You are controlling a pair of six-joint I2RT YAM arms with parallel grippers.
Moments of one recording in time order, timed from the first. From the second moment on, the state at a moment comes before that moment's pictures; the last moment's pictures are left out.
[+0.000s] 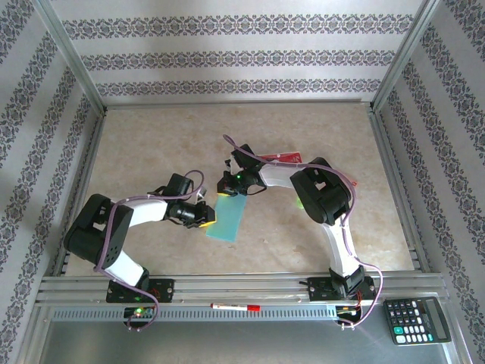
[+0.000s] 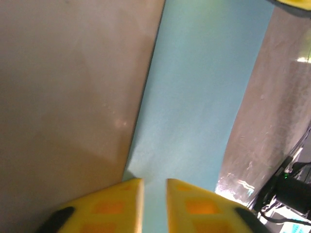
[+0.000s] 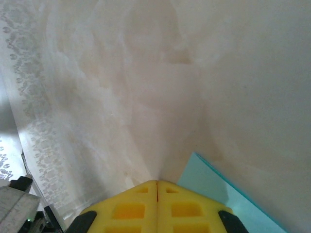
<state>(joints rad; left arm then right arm) -0.35 1.55 0.61 -0.19 0.65 -0.64 0.63 2.17 1.36 -0.18 -0.62 0.78</state>
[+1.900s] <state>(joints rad) -0.31 1.64 0.55 0.10 0.71 -0.72 0.62 2.17 1.34 -0.15 -0.63 0.78</state>
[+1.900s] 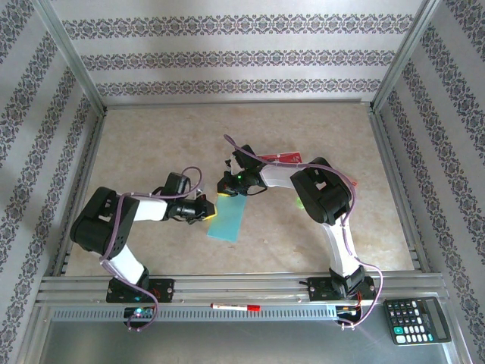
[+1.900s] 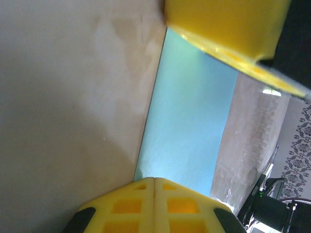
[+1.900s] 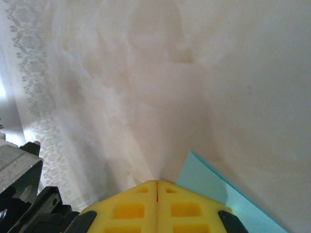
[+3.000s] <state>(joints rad) -0.40 1.31 0.32 -0.06 0.67 -0.82 0.62 2.17 1.35 -0.16 -0.63 0.78</state>
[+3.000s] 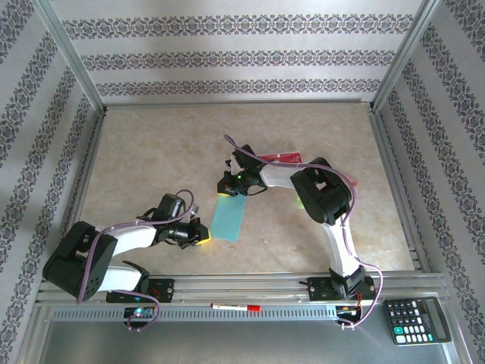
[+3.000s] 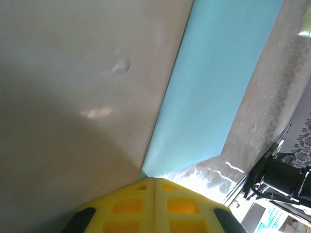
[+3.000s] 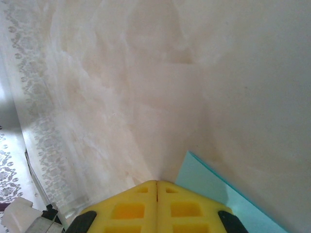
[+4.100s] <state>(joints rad) -0.52 1.44 0.70 -0.13 0.48 -0.76 0.55 1.61 0.95 -0.49 -0.53 0.54</state>
